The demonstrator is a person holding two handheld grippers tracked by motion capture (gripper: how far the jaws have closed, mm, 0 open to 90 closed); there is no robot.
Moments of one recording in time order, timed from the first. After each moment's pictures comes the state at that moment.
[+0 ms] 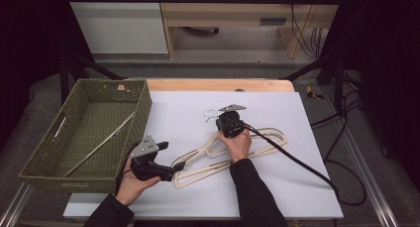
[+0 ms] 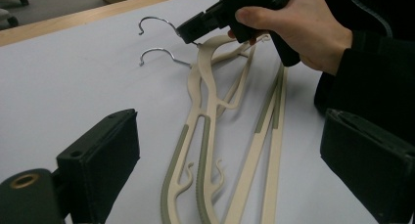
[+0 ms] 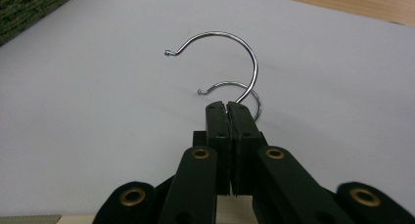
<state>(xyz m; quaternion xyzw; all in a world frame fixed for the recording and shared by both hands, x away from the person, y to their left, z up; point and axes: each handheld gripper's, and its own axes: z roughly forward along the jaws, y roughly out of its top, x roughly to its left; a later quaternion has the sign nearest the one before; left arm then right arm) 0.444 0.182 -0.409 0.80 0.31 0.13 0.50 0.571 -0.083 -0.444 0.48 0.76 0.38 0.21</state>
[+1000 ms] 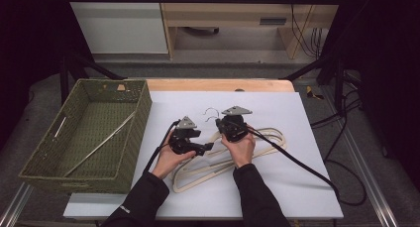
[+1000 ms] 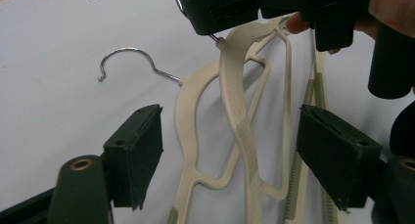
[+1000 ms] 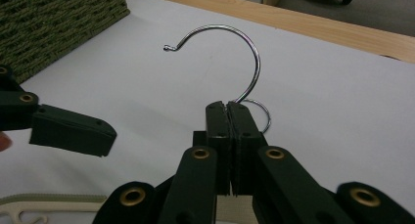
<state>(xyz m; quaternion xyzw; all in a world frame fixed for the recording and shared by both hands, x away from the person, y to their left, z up) 0.527 0.102 -0.438 0.83 0.32 0.08 0.45 0.544 -0.089 -0.425 0.45 0.75 0.43 0.22</state>
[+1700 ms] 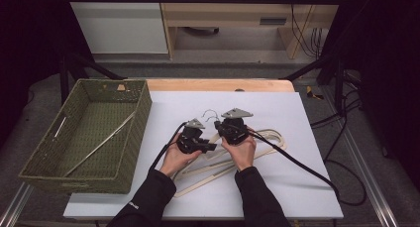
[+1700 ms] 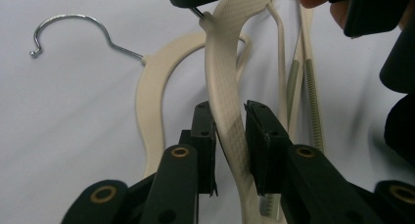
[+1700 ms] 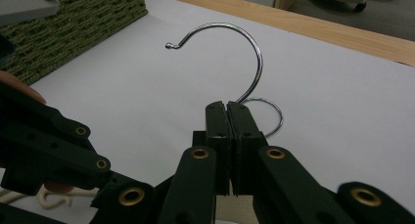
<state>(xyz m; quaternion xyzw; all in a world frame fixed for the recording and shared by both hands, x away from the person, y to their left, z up) 0.533 0.086 -0.449 0.85 0.32 0.01 0.42 0.533 -0.090 -0.423 0.42 0.76 0.44 0.21</state>
